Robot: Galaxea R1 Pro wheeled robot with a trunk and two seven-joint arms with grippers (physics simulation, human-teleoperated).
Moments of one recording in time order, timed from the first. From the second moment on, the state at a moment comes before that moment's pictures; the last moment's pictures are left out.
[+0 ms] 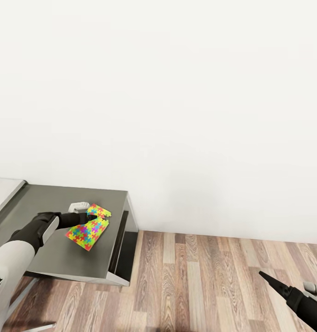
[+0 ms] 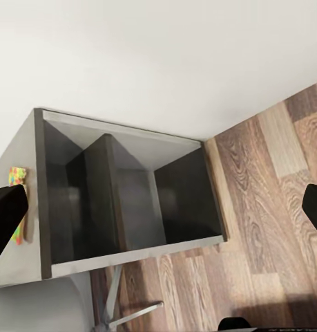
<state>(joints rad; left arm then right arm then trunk) -0.97 0.33 -0.09 -0.43 0.20 0.49 -0.46 0.13 -0.25 -0.55 -1.55 -0.77 0.79 0.70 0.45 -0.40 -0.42</state>
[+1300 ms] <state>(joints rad) -0.97 0.34 -0.09 -0.43 0.19 0.51 -0.63 0.13 -0.25 -0.55 -1.55 -0.77 0.79 0.70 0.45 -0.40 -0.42</state>
